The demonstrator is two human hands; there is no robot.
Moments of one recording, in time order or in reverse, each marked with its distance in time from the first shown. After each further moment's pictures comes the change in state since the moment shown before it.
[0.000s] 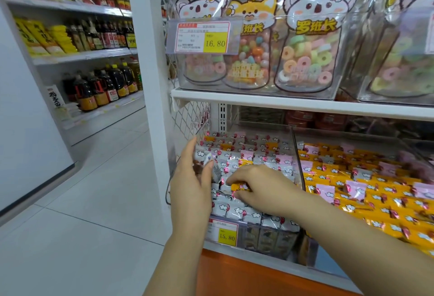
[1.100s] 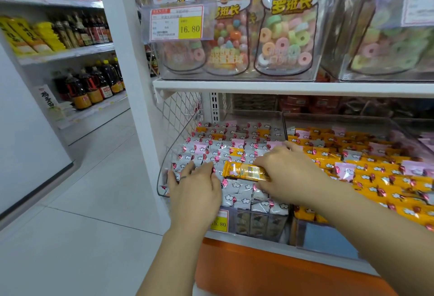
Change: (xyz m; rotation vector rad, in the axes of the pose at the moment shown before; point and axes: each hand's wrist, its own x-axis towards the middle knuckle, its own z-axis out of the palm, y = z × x) left_hand -0.011 -0.009 0.013 0.694 -0.362 0.098; right_hand -0.038 0.023 -0.020 -0.391 0.058 0.112
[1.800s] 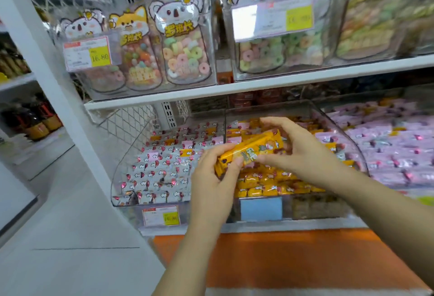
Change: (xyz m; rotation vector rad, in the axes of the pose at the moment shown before) left_hand -0.052 0.116 -0.002 -0.916 0.019 0.242; right_hand -0.112 0.074 -0.022 0.971 0.357 0.230
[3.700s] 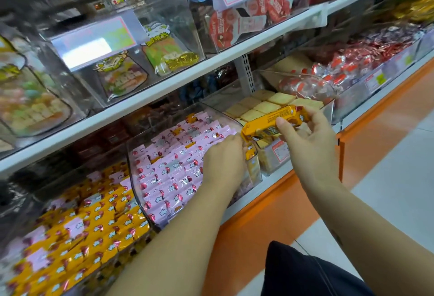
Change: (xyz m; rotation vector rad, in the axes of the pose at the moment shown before) left_hand -0.025 0.135 0.374 0.802 -0.575 0.658; right_hand -0.190 0.150 -0.238 0.389 1.219 0.187
